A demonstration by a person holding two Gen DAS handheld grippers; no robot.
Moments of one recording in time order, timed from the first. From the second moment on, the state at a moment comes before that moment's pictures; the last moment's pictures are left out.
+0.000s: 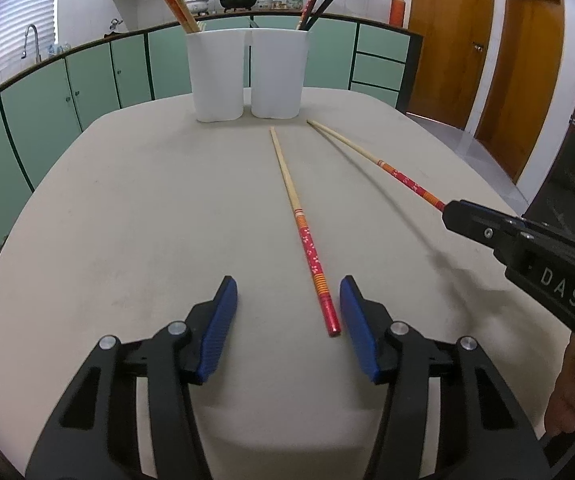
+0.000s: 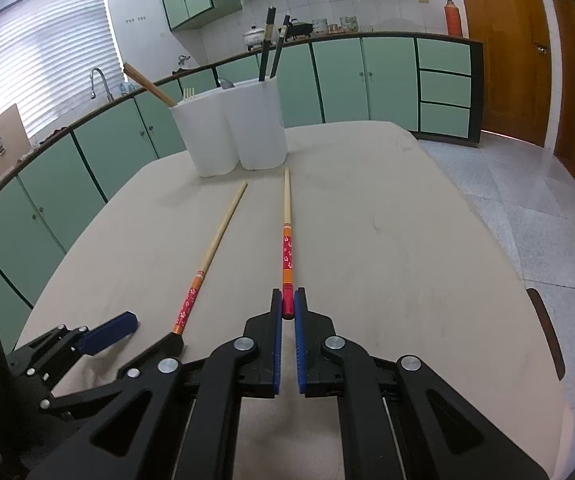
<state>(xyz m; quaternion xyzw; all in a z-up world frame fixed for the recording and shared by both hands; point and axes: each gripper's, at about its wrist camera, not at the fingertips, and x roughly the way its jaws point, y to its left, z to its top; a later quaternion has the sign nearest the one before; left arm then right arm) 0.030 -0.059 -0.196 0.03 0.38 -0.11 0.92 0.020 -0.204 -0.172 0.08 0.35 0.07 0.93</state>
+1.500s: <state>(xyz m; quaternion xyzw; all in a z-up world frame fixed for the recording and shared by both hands) 0.074 -0.022 -0.012 0.01 0.25 -0.14 0.96 0.081 -0.215 -0.001 0.06 0.27 0.16 0.95</state>
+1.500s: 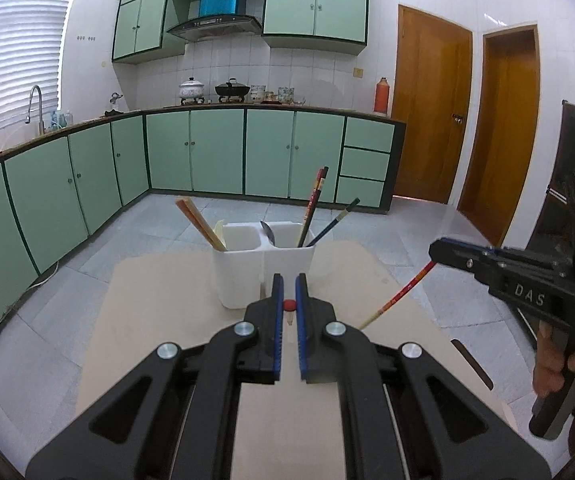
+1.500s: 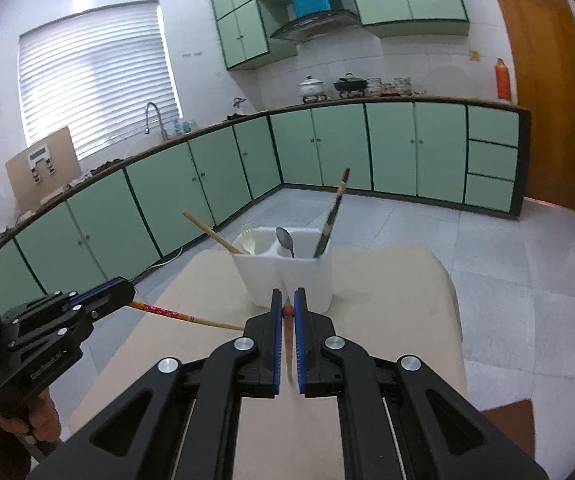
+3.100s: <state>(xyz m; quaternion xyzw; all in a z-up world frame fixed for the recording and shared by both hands) 0.258 -0.007 0.016 0.02 0.32 -0.14 0.94 0.247 -0.185 0.040 0.02 0.23 0.16 0.96</state>
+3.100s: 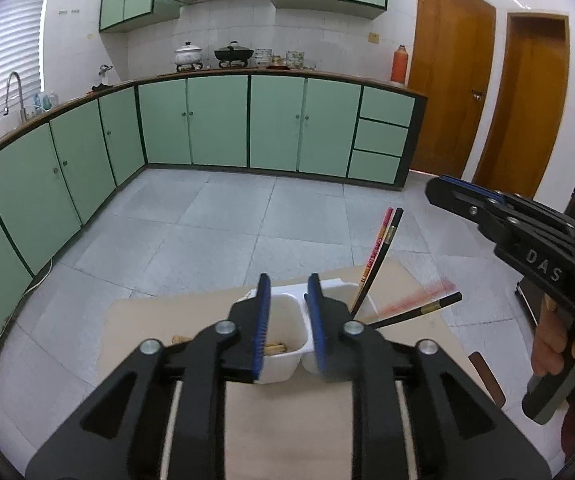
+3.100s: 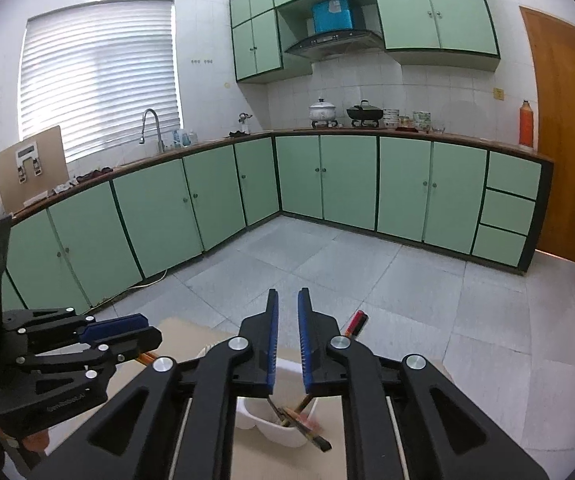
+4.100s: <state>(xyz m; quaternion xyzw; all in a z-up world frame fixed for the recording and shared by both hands) 0.111 0.008 0.042 -0.02 0.21 -0.07 0.97 0.101 -0.200 0.042 0.05 0.19 0.15 0.97</state>
